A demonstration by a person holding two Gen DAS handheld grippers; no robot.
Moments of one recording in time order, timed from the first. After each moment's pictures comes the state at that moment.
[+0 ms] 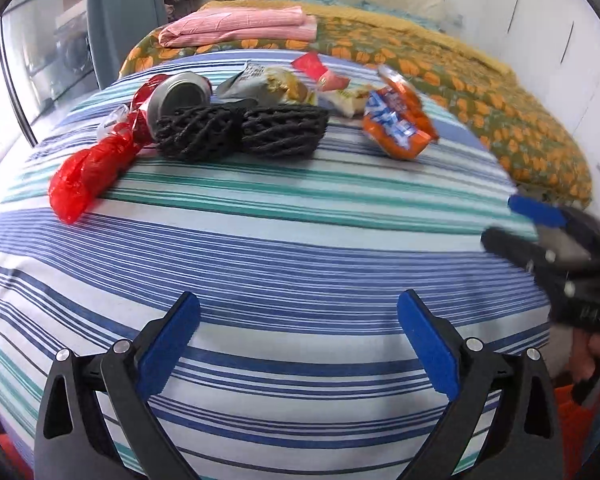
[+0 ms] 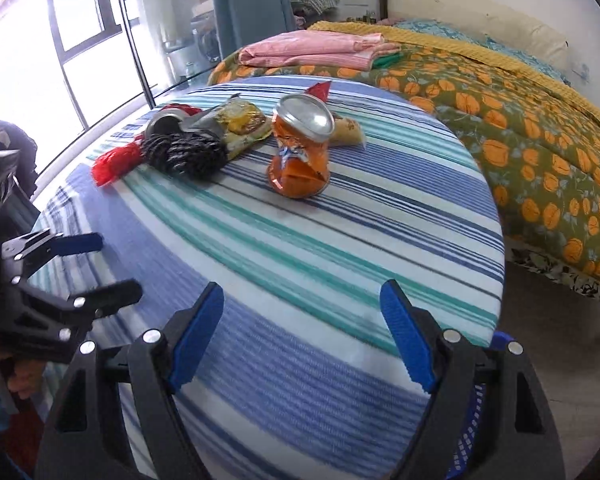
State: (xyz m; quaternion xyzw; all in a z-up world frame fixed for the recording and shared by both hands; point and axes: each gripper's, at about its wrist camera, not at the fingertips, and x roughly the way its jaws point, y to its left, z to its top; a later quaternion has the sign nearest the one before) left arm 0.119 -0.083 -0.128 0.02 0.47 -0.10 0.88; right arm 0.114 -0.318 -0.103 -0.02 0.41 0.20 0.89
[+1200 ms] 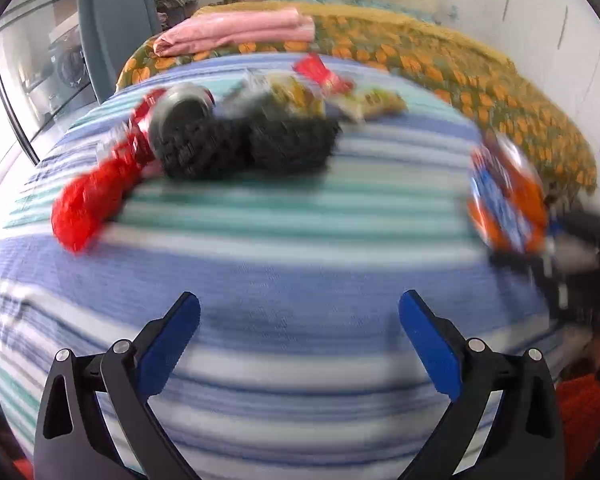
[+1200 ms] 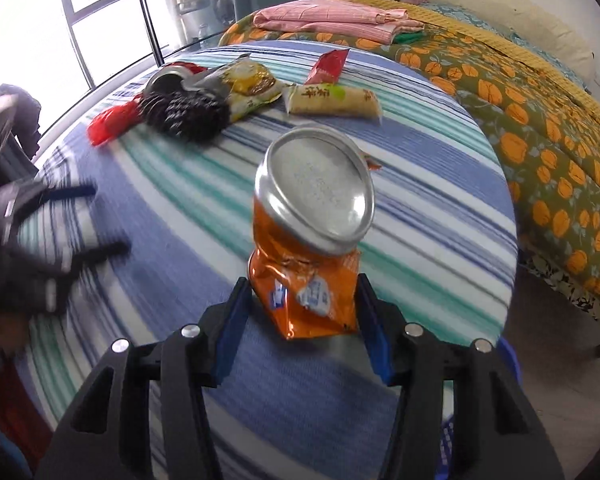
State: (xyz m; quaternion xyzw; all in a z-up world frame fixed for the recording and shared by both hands) left arm 0.137 -0.074 -0.119 0.03 0.46 -0.10 0.88; right arm 0.118 -0.310 -0.114 -0.08 0.46 0.22 0.86
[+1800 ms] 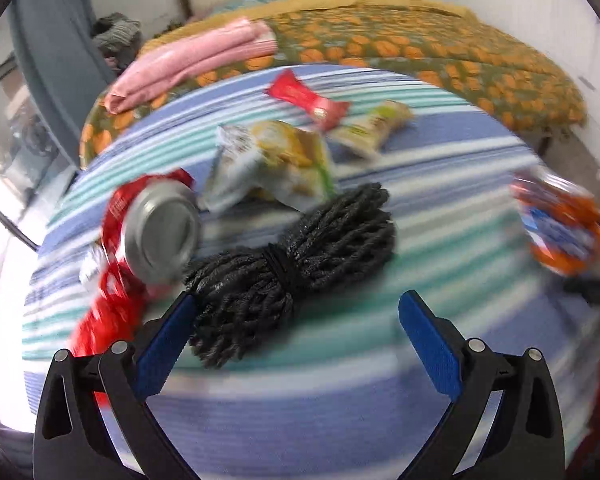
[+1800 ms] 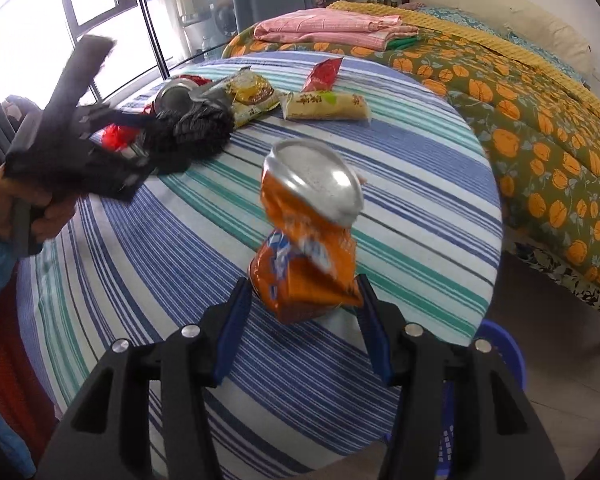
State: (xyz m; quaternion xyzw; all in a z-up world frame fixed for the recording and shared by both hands) left arm 0.192 -0.084 -0.111 0.15 0.46 -0.17 0.86; right arm 0.107 -0.330 -0.104 -0.06 0.44 0.23 0.86
